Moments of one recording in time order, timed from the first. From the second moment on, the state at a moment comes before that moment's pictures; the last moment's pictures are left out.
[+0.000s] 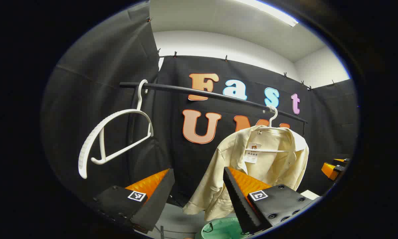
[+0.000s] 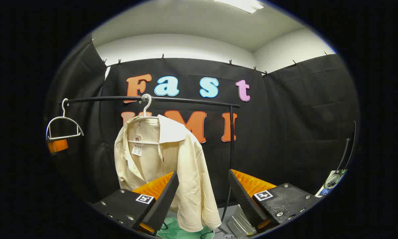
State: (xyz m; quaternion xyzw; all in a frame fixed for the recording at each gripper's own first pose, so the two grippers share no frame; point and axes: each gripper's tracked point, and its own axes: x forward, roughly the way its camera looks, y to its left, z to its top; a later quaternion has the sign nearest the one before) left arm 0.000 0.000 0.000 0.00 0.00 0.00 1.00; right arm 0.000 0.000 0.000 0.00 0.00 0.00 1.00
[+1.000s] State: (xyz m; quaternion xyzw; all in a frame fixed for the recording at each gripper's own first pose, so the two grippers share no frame) left arm 0.004 -0.003 0.001 0.00 0.00 0.00 1.00; right arm -0.001 0.000 0.000 0.00 0.01 0.00 1.00
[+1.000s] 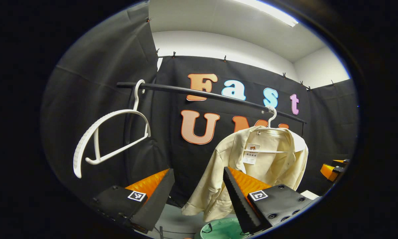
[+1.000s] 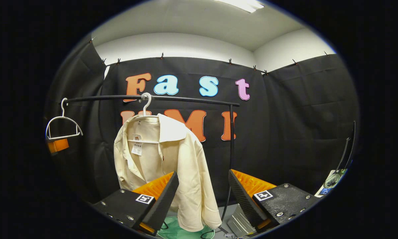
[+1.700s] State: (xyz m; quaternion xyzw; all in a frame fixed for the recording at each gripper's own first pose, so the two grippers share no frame) left arm 0.003 0.011 -0.011 0.01 0.00 0.01 1.00; right arm 0.042 0.064 -0.025 0.01 0.03 0.03 1.00
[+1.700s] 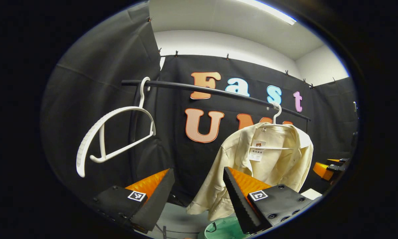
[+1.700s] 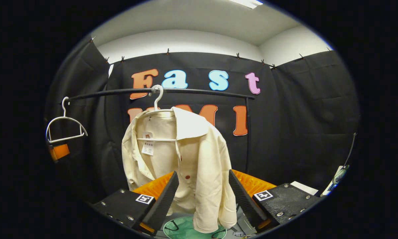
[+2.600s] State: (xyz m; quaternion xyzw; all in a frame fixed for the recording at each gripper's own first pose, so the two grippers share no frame) left arm -0.005 0.040 -0.023 0.02 0.02 0.05 1.00; right arm 0.174 0.073 -0.062 0.05 0.05 -0.06 1.00
